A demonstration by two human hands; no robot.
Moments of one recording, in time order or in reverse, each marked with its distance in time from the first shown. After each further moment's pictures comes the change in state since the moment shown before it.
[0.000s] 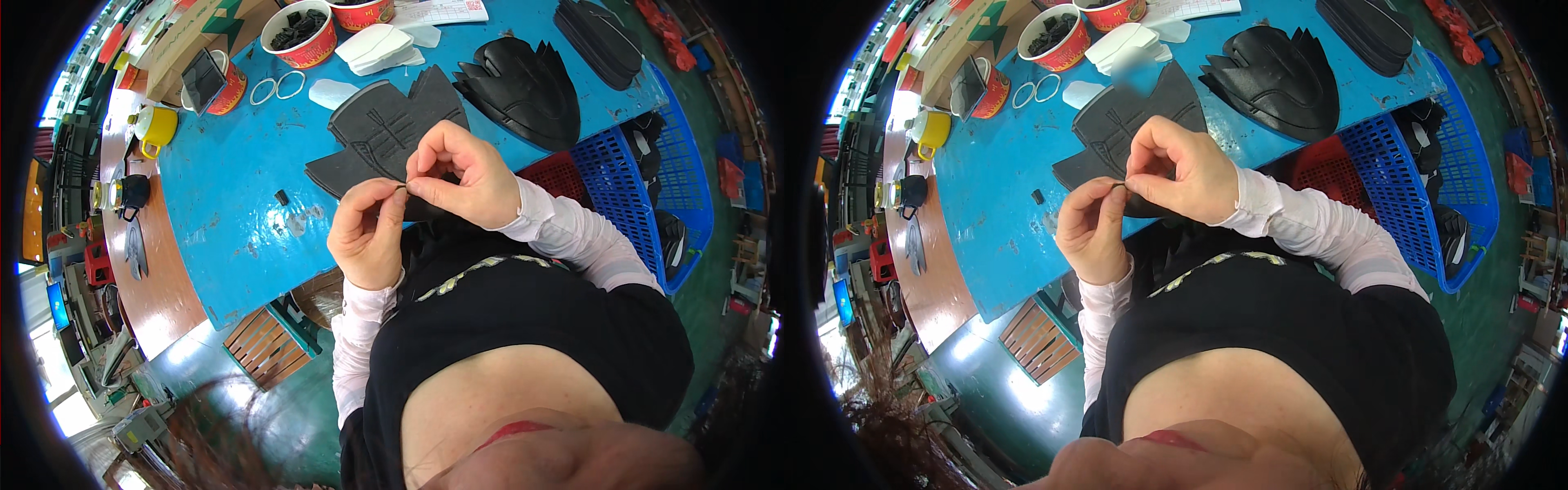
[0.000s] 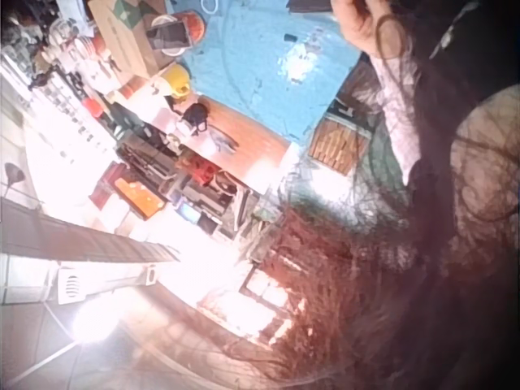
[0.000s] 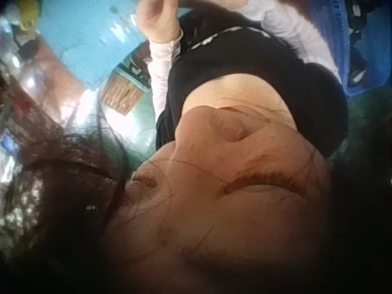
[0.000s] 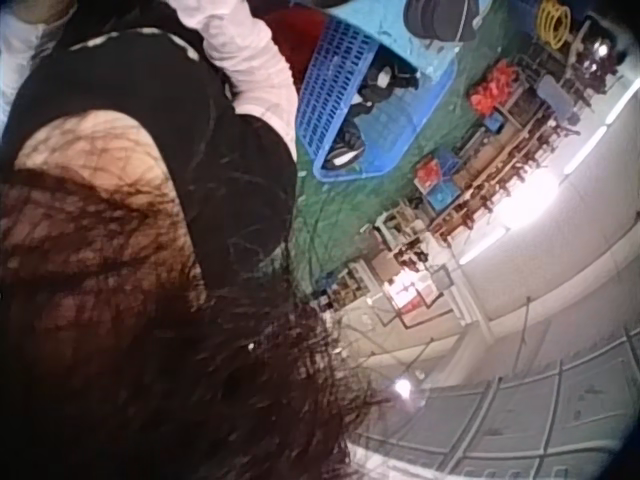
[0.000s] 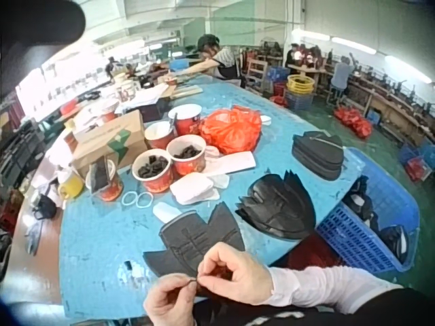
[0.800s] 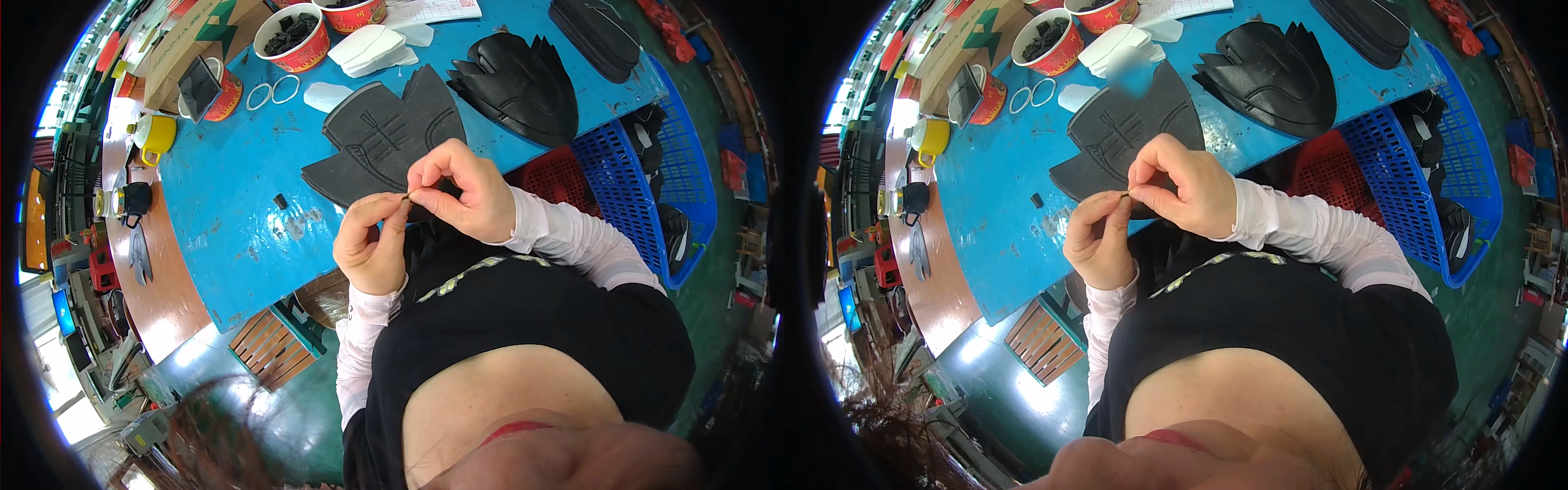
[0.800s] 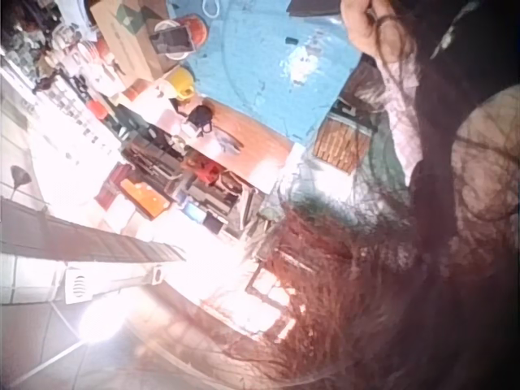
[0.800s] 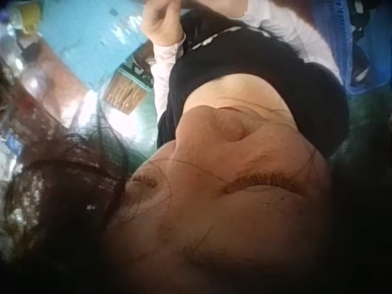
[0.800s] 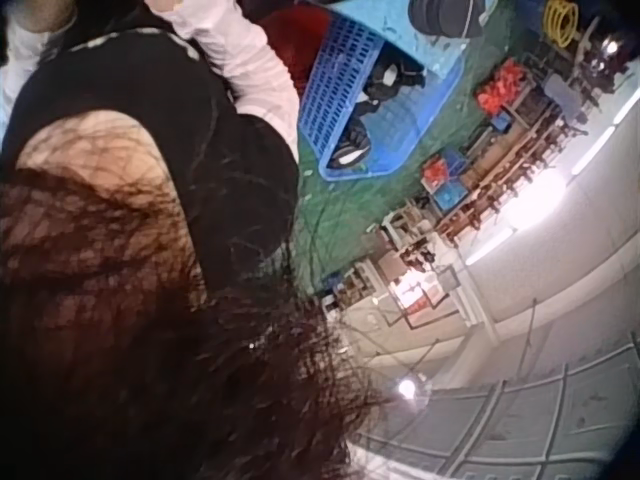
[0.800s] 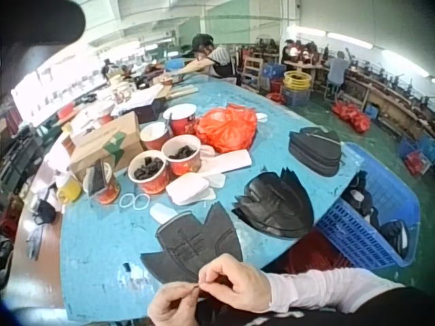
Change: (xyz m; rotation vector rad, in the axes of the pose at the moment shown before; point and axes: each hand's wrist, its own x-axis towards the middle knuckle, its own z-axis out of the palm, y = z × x) left_hand -0.009 -0.011 -0.004 0.297 -0.036 0.152; right_hand -0.013 0.013 0.004 -0.183 0.087 -0.185
